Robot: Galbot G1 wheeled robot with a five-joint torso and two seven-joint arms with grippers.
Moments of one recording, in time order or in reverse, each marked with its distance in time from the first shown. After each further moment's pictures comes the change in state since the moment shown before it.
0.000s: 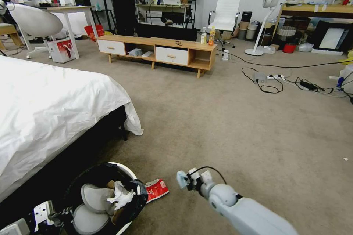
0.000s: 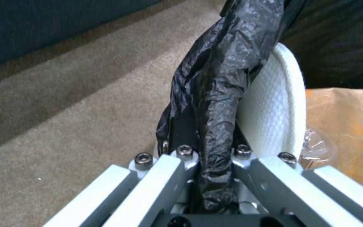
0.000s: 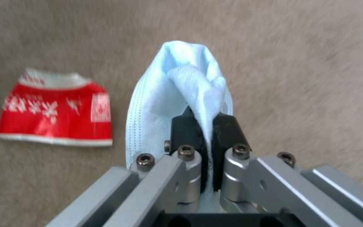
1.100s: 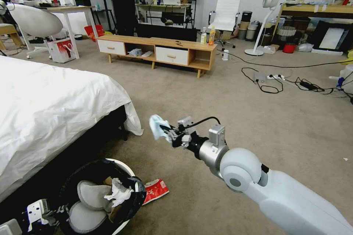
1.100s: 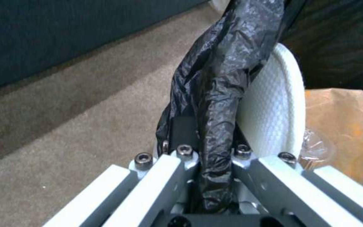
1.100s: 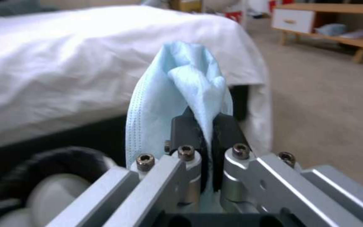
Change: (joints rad) left arm 0.021 0.001 -0.033 -0.059 -0.040 0.000 -0.011; right arm 0.174 -0.116 0.085 0.746 0.325 -0.076 0.128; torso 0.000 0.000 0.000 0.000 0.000
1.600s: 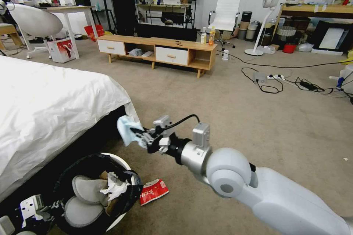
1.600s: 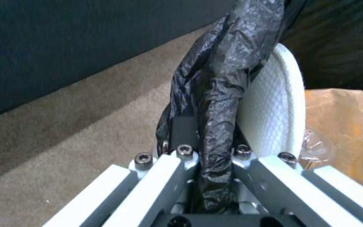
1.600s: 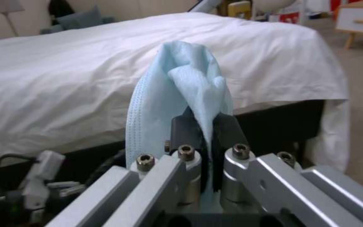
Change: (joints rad) left arm -0.025 0.025 -0.040 -0.007 -0.061 0.000 -0.035; right arm 0.124 0.086 -0.139 0.030 0.105 0.006 0.024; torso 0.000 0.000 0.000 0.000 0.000
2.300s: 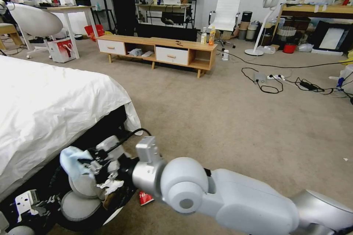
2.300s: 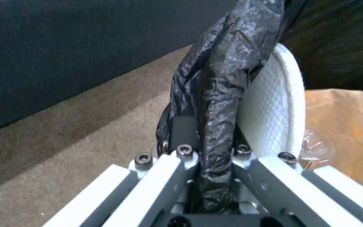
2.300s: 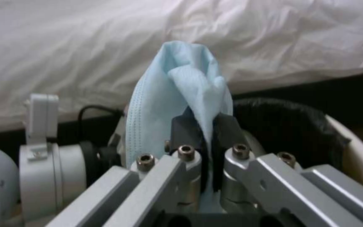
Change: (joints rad) left arm -0.023 0.015 -0.014 0.004 -0.031 0.000 -0.006; right arm 0.135 0.252 -0.220 -0.063 0.141 -0.136 0.165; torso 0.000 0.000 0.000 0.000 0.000
